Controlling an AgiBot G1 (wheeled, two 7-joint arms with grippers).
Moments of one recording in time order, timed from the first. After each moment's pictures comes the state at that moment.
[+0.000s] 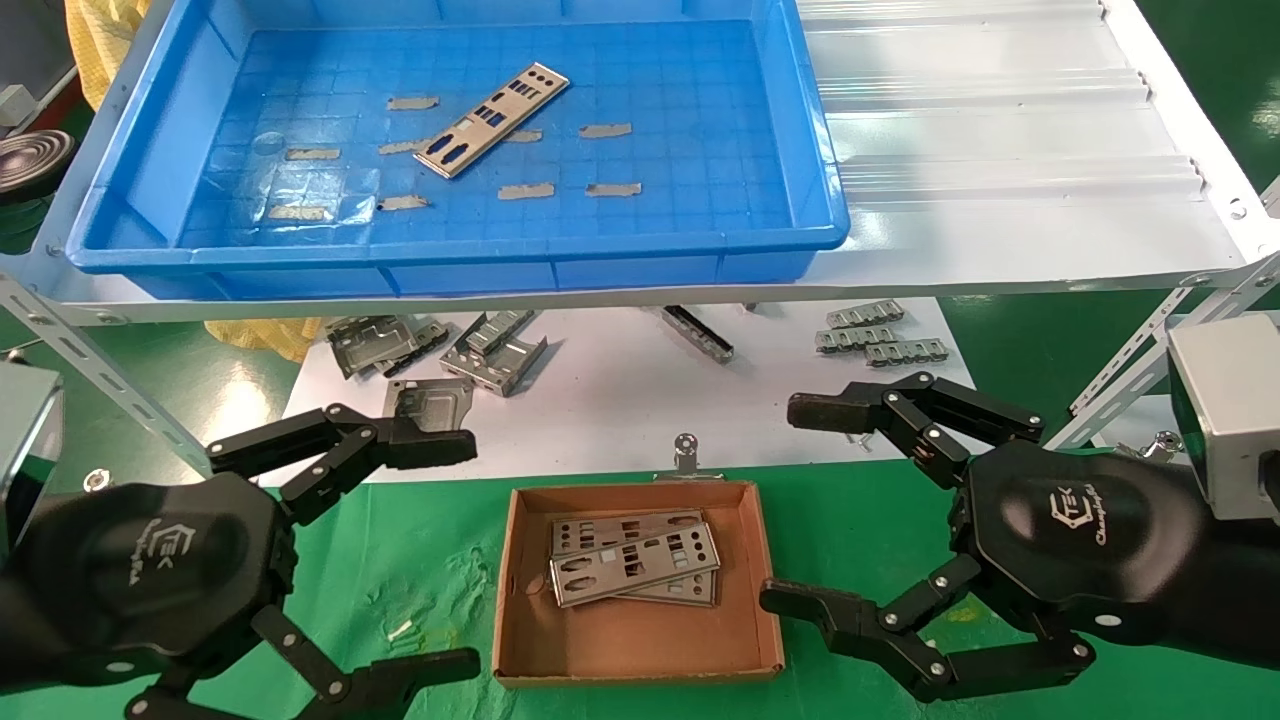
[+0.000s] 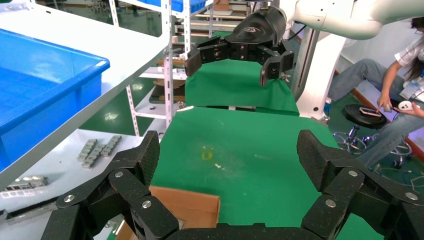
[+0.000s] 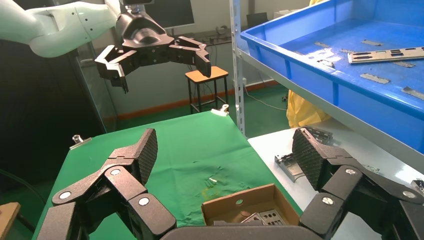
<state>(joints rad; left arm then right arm) -1.07 0.61 0.28 -1.28 0.73 1.50 -0.19 1.08 -0.55 -0.41 1.22 -0.62 -1.41 0.11</state>
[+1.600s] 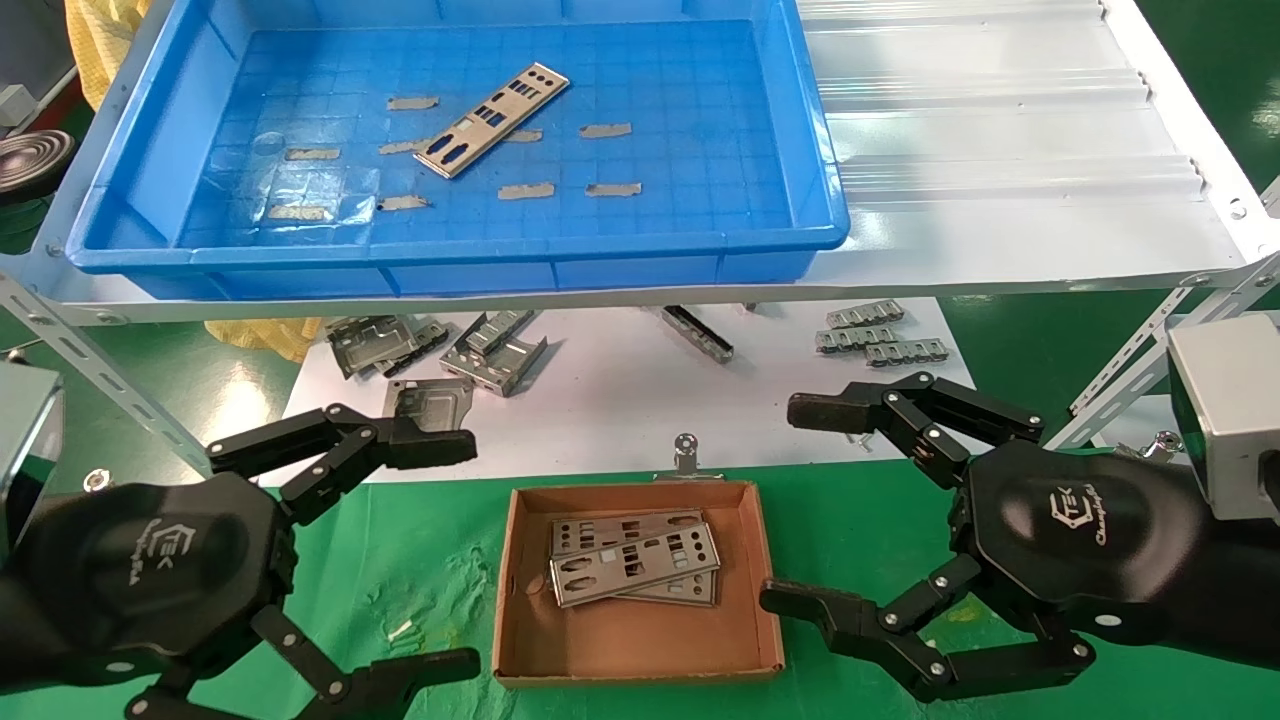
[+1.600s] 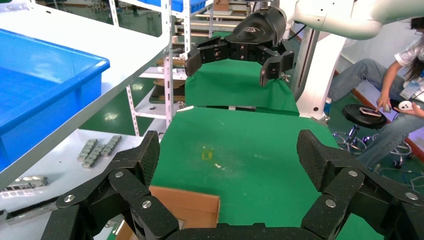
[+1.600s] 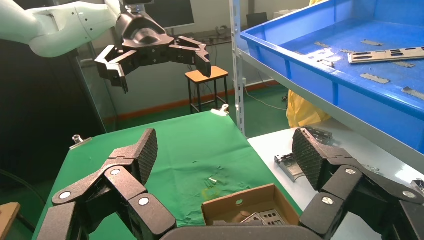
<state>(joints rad) -1.07 0.61 0.28 -1.28 0.73 1.50 -0.19 1.08 -0.55 -0.41 1.22 -0.62 -1.41 0.11</state>
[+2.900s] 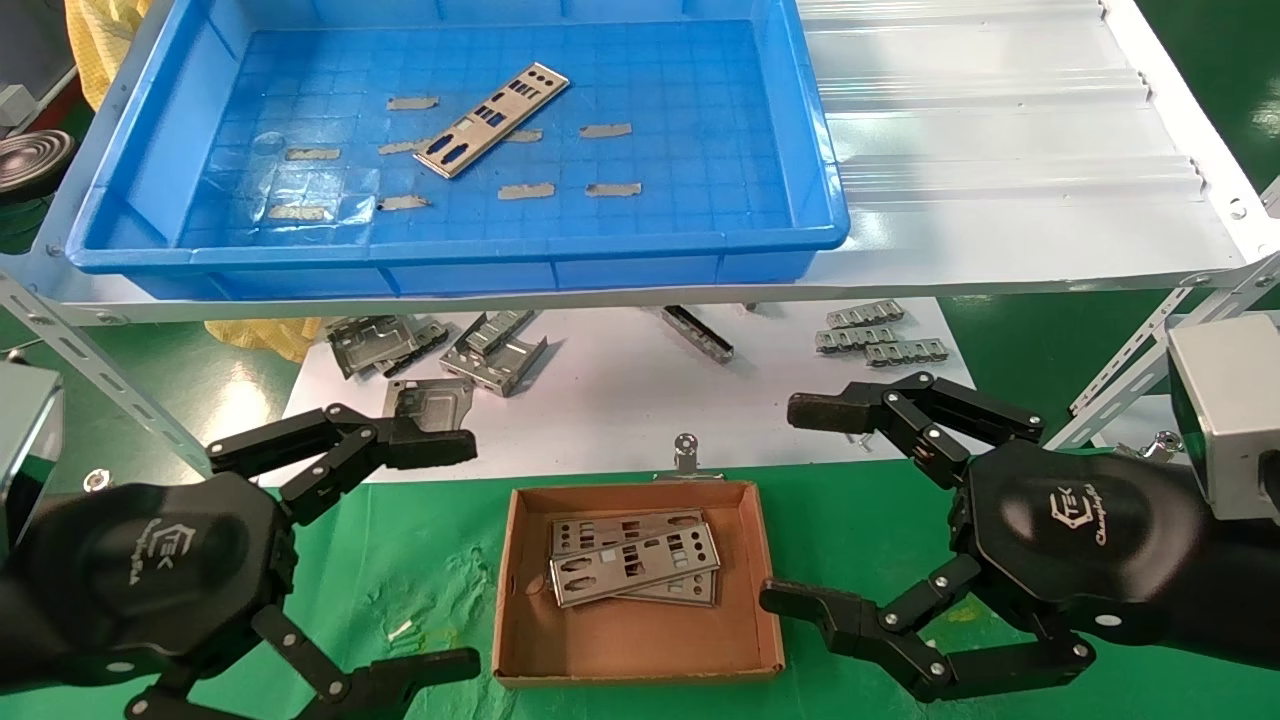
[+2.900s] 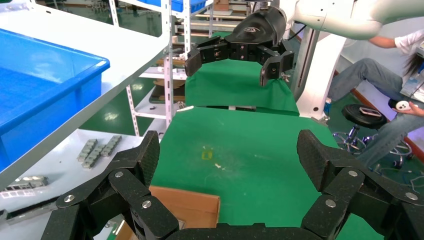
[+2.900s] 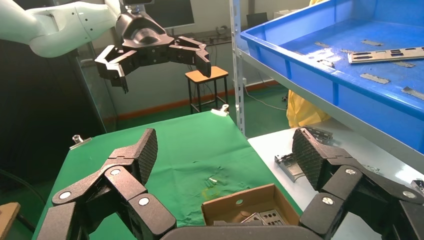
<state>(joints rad) -1.07 0.61 0.28 -1.28 0.73 1.50 -0.19 1.08 -0.55 -0.41 1.22 -0.62 -1.41 0.11</state>
